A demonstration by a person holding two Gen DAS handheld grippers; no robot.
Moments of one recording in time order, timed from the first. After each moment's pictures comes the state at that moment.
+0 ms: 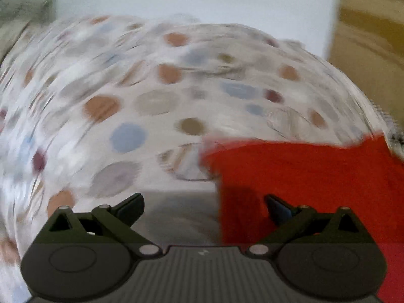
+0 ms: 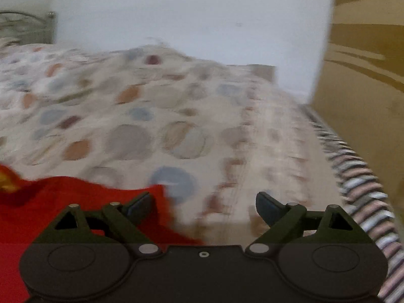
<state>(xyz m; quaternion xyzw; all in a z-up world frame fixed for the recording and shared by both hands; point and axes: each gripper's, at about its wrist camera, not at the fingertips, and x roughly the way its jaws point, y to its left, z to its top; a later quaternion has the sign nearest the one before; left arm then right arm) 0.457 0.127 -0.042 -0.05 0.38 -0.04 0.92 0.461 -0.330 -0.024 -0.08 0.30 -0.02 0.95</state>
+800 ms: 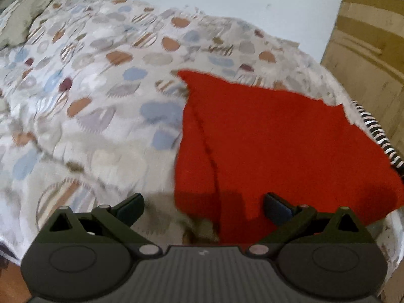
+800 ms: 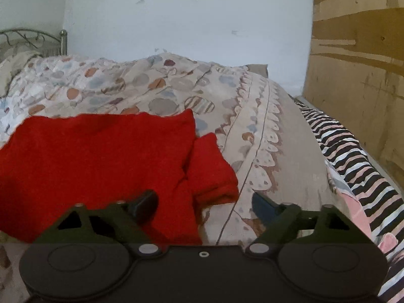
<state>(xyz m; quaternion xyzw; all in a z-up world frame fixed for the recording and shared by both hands) 0.304 0.087 -0.044 -0.08 0.39 -0.04 0.92 0.256 -0.331 -0.033 -0.03 0.27 0.02 0.96</state>
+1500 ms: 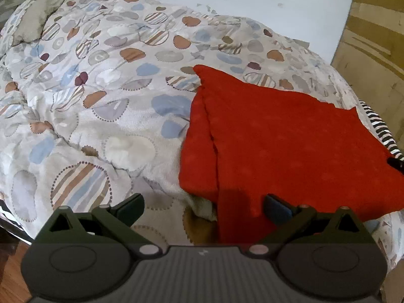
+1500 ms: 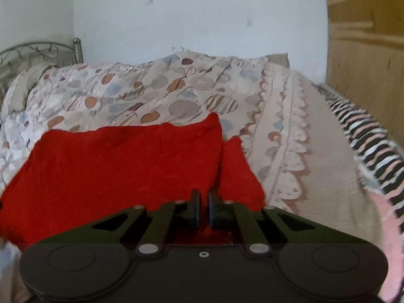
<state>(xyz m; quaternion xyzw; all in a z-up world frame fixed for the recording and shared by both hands) 0.280 0.082 -0.034 -0.08 0.39 -0.02 0.92 0.277 -0.339 -0.023 0.00 0.29 0.07 0.95</state>
